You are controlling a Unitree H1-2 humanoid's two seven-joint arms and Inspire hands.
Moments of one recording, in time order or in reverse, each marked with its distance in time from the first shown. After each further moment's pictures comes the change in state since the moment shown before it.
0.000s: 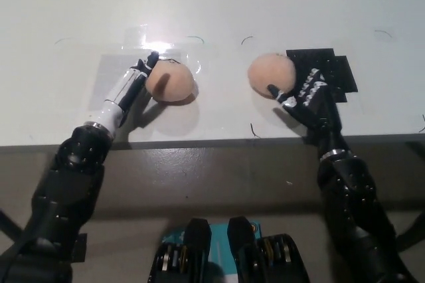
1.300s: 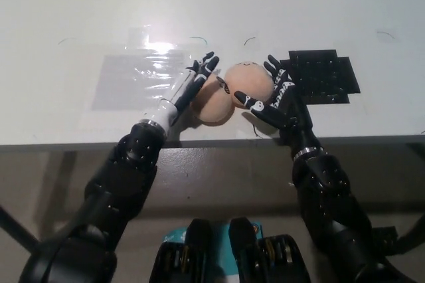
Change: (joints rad) left_arm -0.085 -0.136 -0.133 0.120 0.037 -0.033 0.116; right_arm -0.056 0.043 0.041 0.096 -0.022 -0.031 -0.007
